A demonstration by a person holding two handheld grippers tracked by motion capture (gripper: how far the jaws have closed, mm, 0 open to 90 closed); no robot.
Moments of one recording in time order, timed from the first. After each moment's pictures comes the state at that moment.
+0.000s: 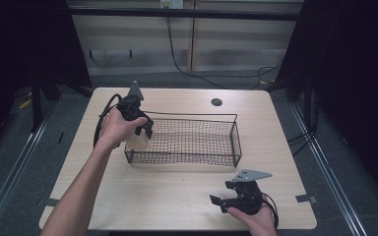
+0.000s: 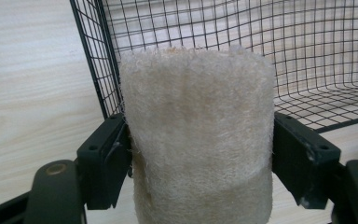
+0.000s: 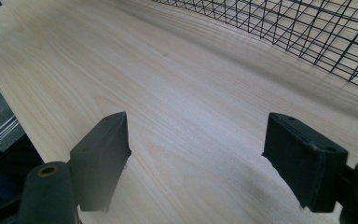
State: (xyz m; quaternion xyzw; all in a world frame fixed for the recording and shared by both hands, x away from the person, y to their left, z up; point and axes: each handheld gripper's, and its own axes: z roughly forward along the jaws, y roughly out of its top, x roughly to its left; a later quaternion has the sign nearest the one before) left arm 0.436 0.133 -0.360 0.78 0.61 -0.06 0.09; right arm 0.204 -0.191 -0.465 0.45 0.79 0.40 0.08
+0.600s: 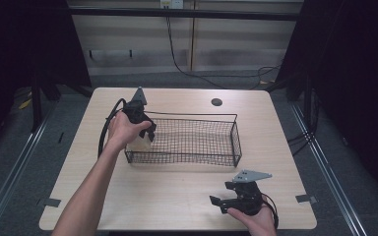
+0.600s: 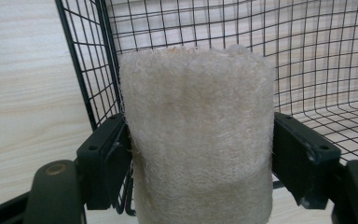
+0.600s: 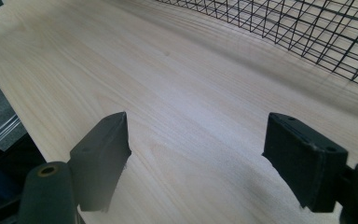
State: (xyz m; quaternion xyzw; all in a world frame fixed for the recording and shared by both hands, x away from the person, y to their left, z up) left arm 0.449 0.126 -0.390 0.77 0.63 -0.06 0.06; right arm 0.203 -0.190 -0.465 0.45 0.79 0.40 0.08
